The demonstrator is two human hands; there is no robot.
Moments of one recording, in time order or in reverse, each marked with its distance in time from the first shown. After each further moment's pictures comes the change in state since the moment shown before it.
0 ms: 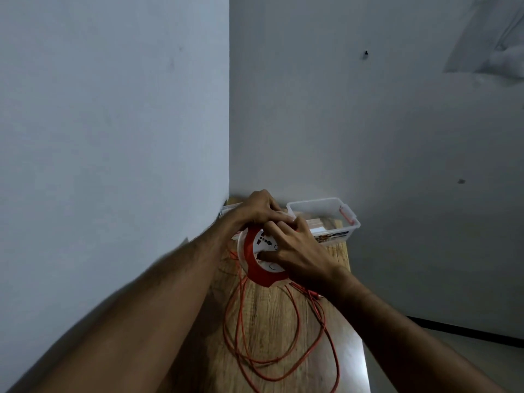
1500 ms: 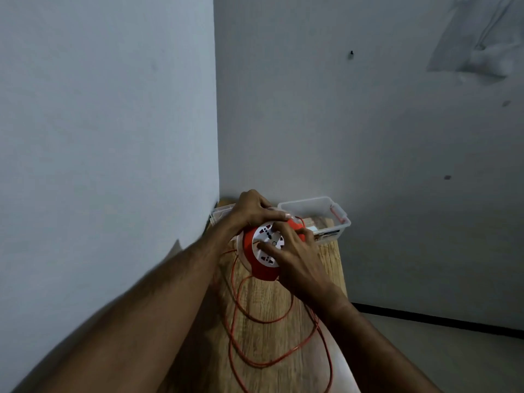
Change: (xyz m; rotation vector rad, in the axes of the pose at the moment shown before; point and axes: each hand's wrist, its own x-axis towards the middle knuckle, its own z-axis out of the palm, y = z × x) left_hand 0.014 -0.009 0.014 -0.041 0.145 0.047; right_hand -0.019 -0.013 0.029 0.200 0.189 0.356
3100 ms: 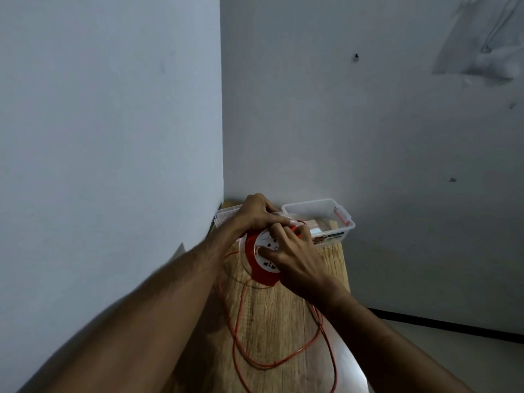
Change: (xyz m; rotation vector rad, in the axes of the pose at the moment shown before) left_hand -0.002 -0.001 -0.001 -0.009 -0.061 0.011; right_hand 0.009 0.001 -0.003 -0.140 -0.010 -0.156
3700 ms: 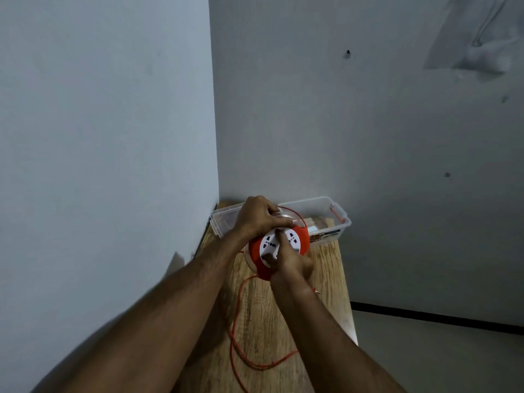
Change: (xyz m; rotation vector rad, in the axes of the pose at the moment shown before) left_hand 0.005 -0.004 0.027 0.073 0.194 0.108; right_hand 0.042 -0.039 0.009 1.654 0.447 1.919
